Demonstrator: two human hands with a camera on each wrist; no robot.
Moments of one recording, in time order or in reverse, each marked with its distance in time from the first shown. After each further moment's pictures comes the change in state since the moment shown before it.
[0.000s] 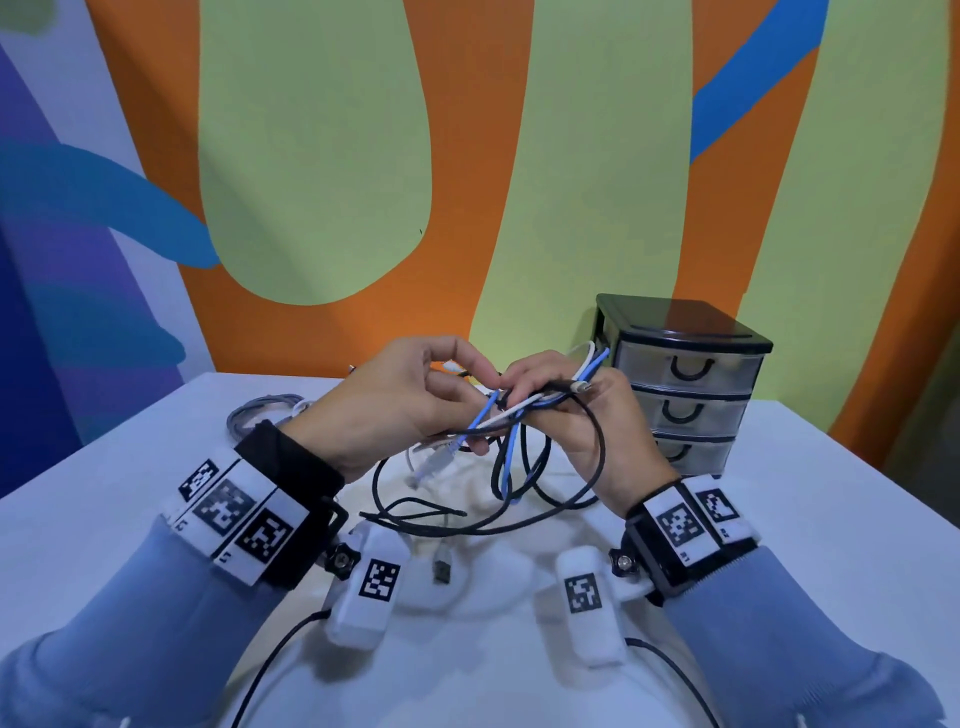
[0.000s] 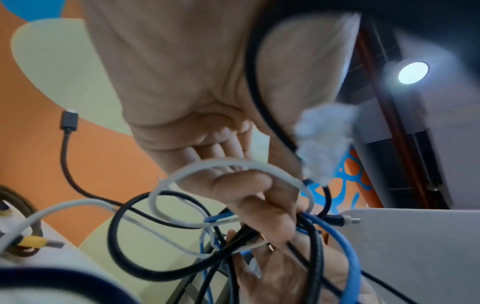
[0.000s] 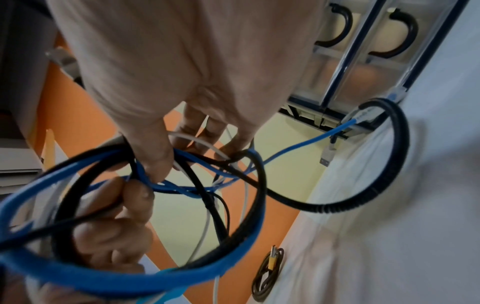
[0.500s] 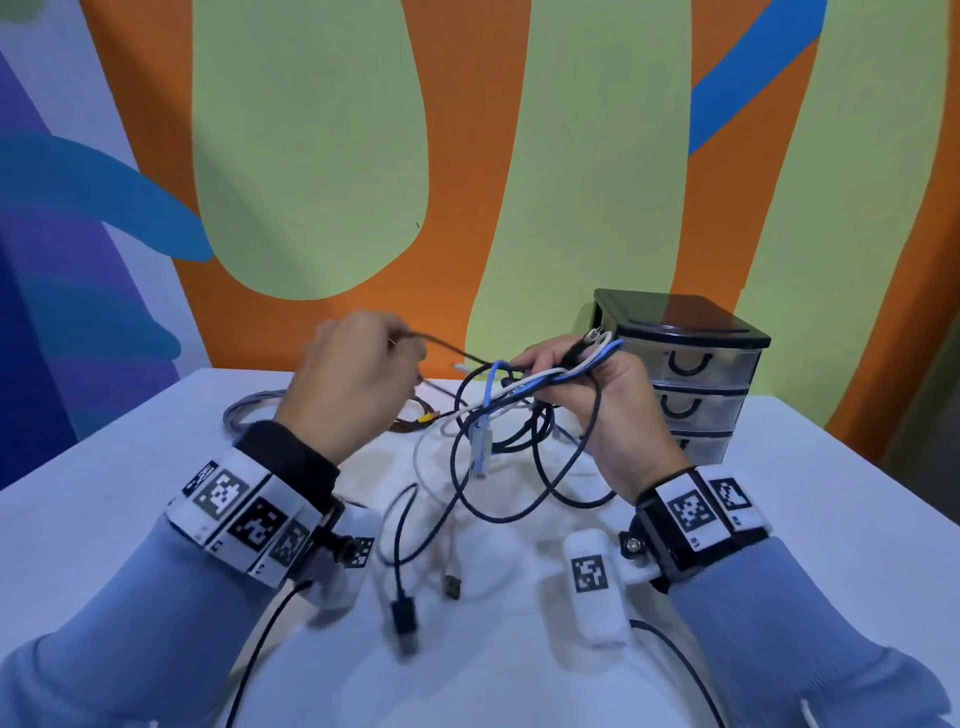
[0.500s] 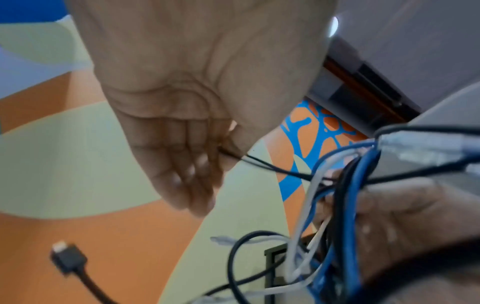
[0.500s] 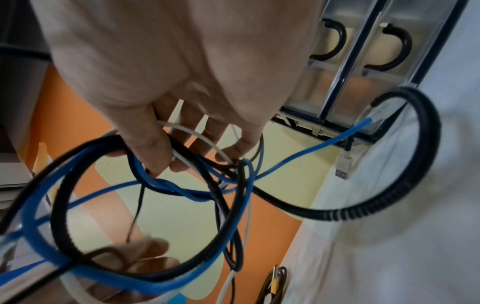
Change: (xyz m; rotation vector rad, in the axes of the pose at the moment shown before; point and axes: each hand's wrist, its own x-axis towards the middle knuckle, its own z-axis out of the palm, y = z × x) left_hand 0.009 -0.010 -0.020 0.660 0.495 0.063; right_hand 0.000 -0.012 -0.007 0.029 0.137 0.129
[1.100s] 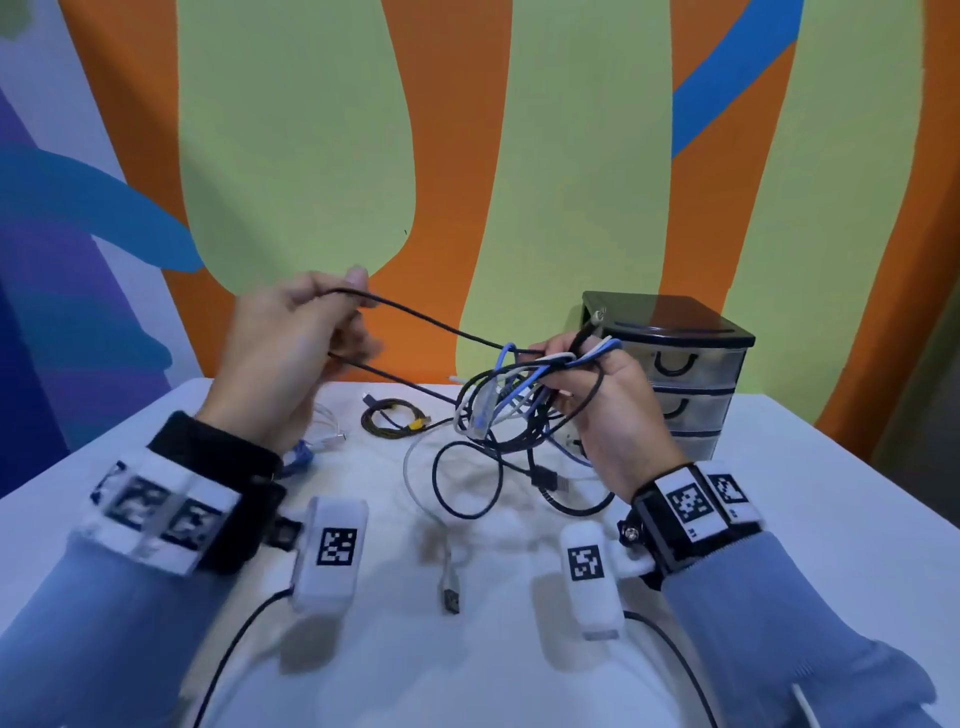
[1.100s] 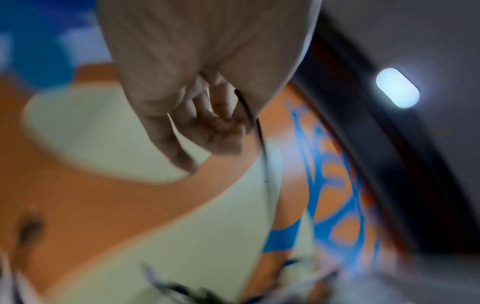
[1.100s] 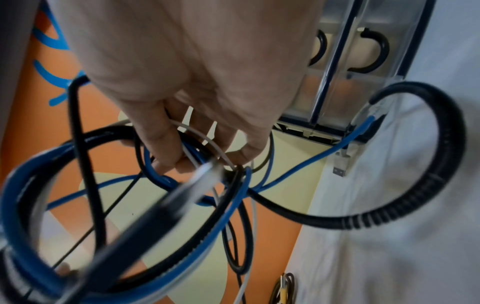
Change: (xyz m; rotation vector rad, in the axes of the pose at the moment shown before) left_hand 0.008 0.006 -0.023 -0.860 0.192 -0.183; right_hand 0.007 0.001 -0.007 0.117 0.135 0.147
